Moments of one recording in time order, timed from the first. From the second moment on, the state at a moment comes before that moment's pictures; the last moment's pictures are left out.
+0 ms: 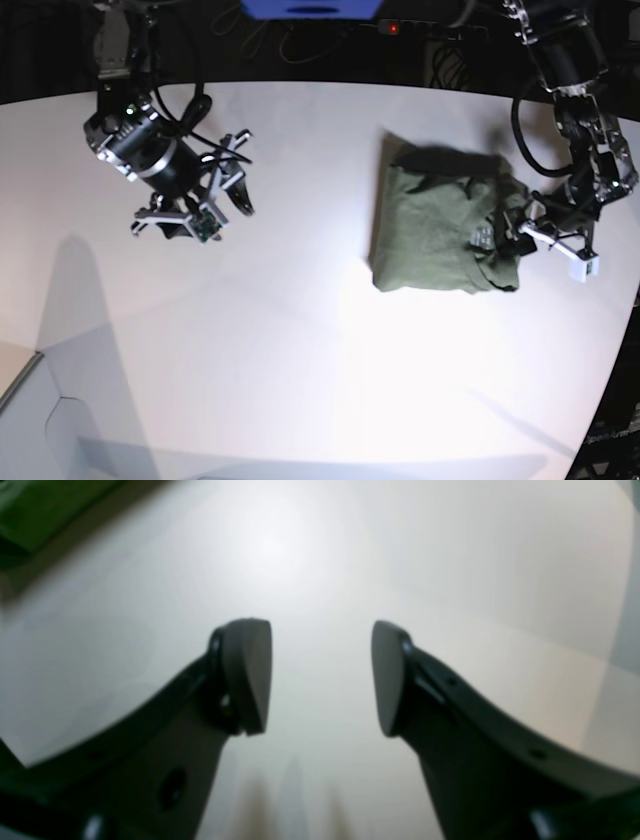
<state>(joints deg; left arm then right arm) -3.7 -15.5 -25.8 78.0 -33.3 -19.0 52.7 -12.9 3.7 3.8 112.7 -1.8 39.9 -40.4</state>
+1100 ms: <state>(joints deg) -15.9 -19.0 11.3 66.6 -21.9 -19.4 38.0 -13.0 4.8 10.1 112.7 -1.9 39.9 -40.4</state>
